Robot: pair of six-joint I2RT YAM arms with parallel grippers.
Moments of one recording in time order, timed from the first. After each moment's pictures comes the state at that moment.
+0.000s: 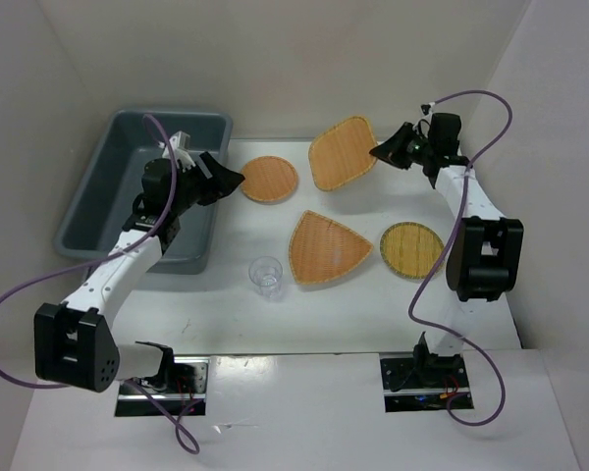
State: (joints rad) left arm -0.17 1.28 0.98 0.01 0.29 -0.66; right arm -0.06 1.85 1.49 -0.13 -0.59 0.62
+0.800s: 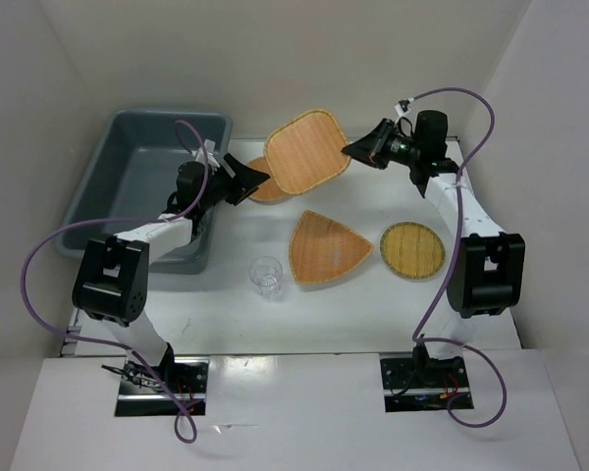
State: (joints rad) left arm -0.20 1.68 0.98 0.51 0.44 -0.98; right arm 0.05 1.69 1.40 -0.01 -0.79 0.83
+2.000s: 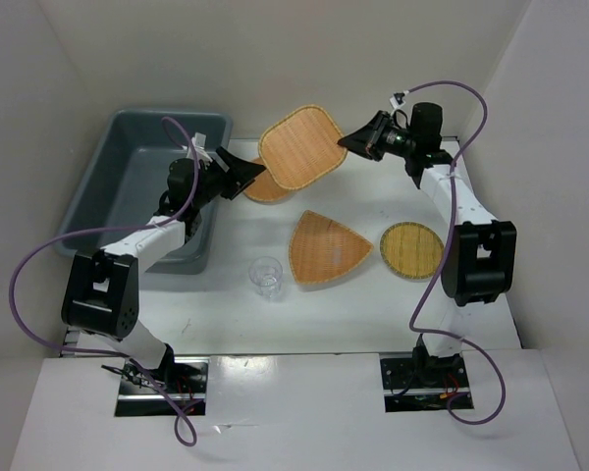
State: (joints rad) left arm -0.20 1.59 0.97 0.50 0.43 -1.02; right arm 0.07 1.78 1.50 0.04 -0.83 0.88
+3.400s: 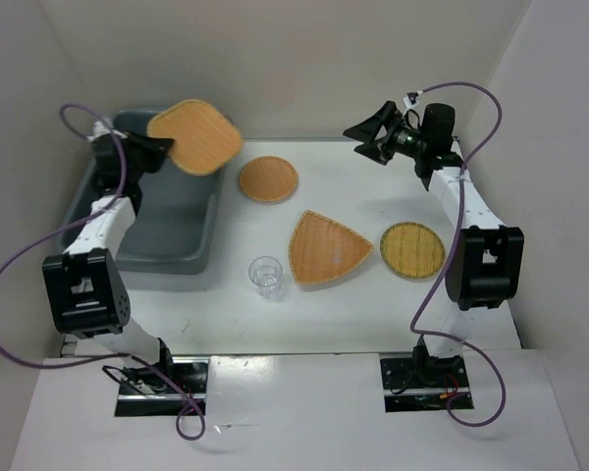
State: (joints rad) left arm 0.14 1.62 1.19 0.26 0.32 -1.04; right arm 0.04 1.76 1.48 0.04 -0.82 0.88
